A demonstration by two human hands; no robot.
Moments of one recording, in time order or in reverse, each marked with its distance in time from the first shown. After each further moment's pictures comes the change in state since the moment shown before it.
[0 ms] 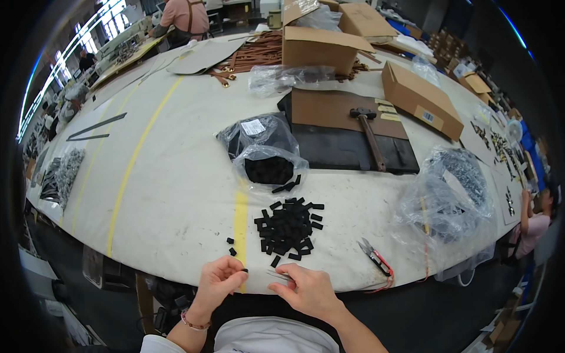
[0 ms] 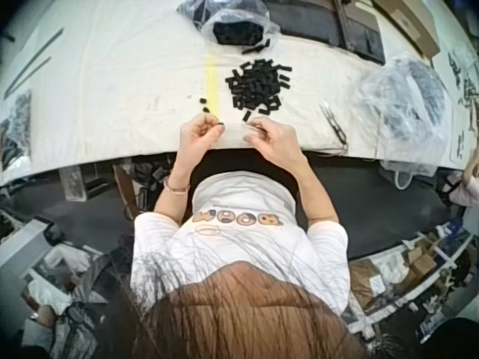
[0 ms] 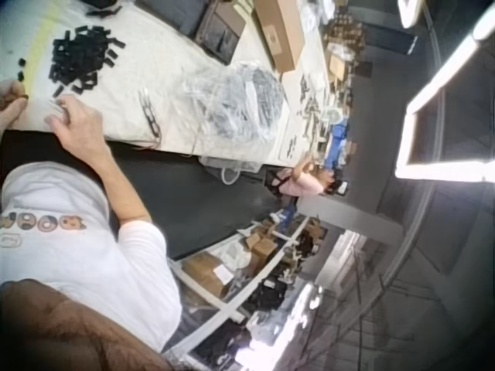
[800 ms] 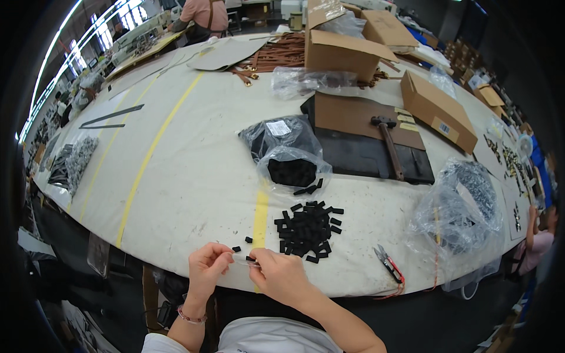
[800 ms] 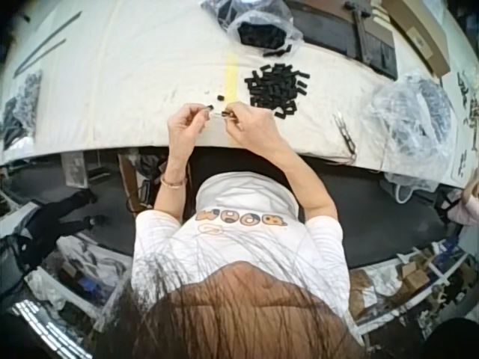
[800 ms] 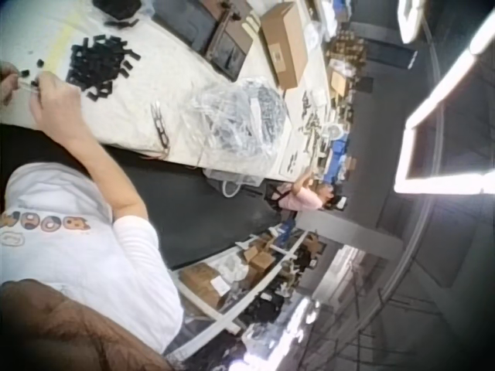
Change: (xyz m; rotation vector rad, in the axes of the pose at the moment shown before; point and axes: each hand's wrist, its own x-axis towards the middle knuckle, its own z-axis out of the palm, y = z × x) left_hand 0.001 -0.002 -0.041 0.105 0.268 0.206; right_hand 0.054 -0.027 0.050 -0.123 0.103 -0.331
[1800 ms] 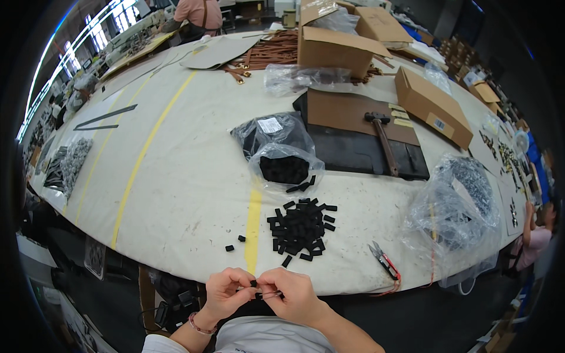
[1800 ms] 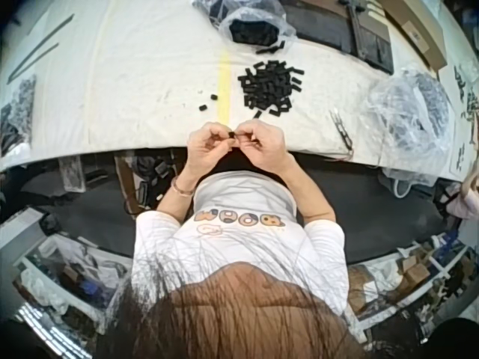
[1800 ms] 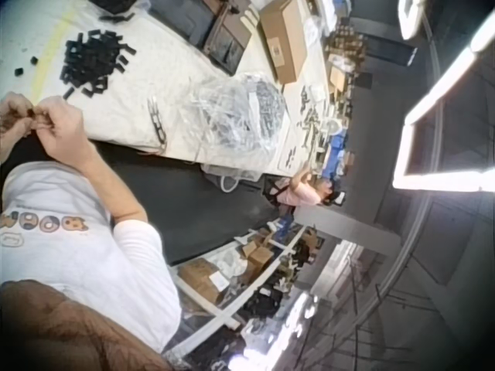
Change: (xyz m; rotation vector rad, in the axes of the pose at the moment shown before) left_hand -0.030 -0.003 0.035 -0.347 -0.282 0.097; right_hand -0.035 -0.007 -0.028 0.378 0.100 -0.022
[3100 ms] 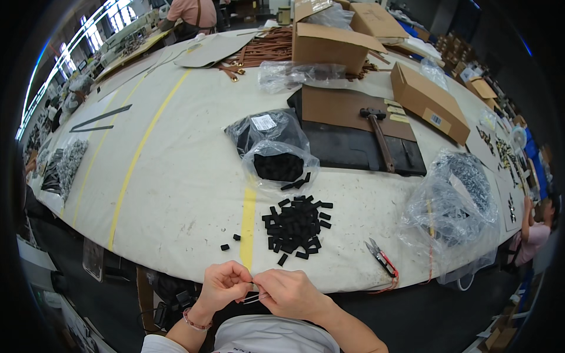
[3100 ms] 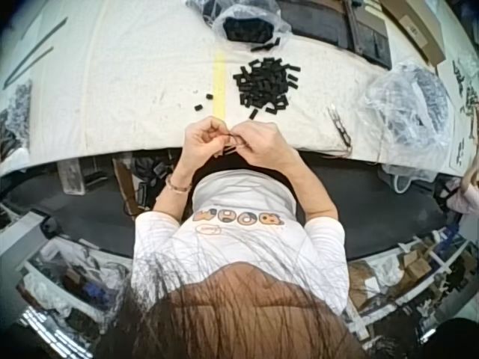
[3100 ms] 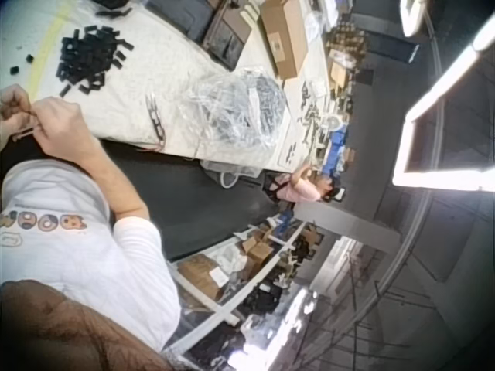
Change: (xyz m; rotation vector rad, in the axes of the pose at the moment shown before) left_hand 0.009 0.010 -0.008 -0.047 -0.088 -0.327; right_hand 0.005 0.007 -0.004 -0.171 -0.147 -0.122
